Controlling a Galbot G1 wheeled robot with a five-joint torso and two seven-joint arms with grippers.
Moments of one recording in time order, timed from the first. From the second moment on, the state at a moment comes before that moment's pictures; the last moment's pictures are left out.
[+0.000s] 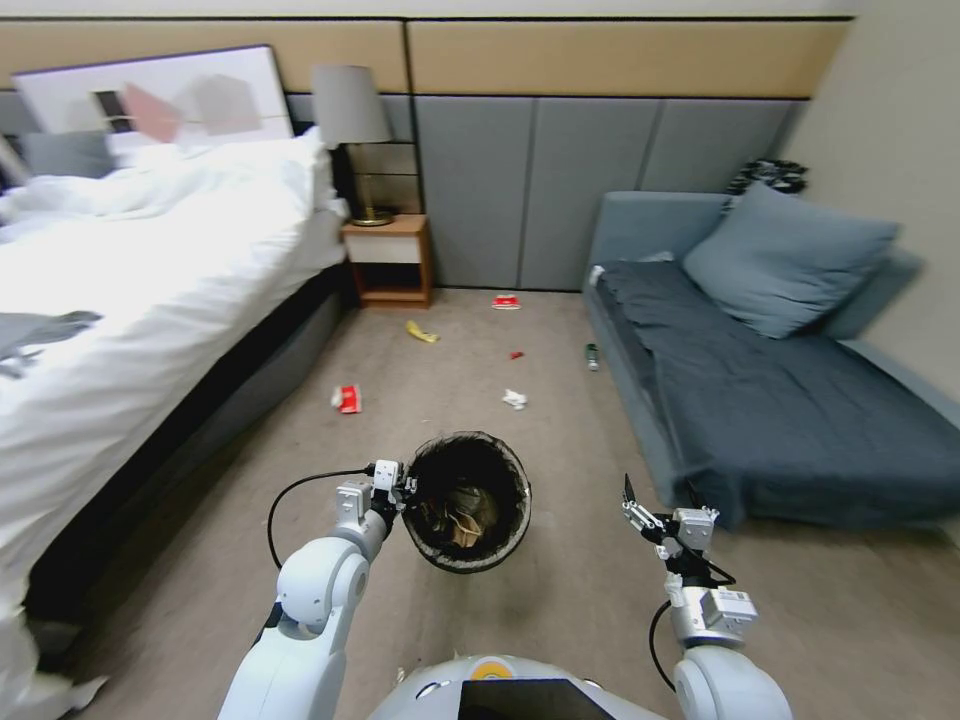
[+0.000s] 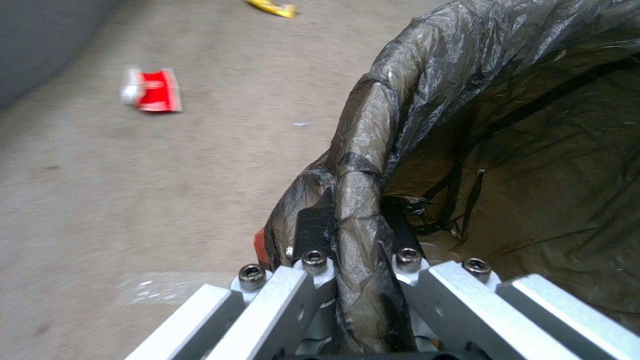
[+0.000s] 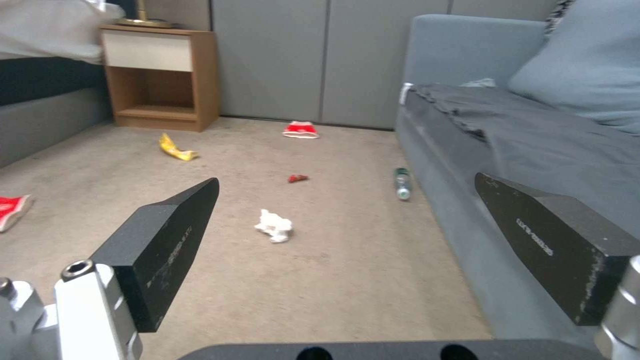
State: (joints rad) left arm 1.40 -1.39 -0.46 -2.18 -0.22 0.72 0.04; right arm -1.82 1.51 0.67 2.23 0.06 0.09 0.07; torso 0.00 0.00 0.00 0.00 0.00
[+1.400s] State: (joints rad) left arm 1.40 -1.39 -0.46 -2.17 -0.22 0.70 0.04; right arm -1.82 1.53 0.67 2.21 0.05 0.07 0.12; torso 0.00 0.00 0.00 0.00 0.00
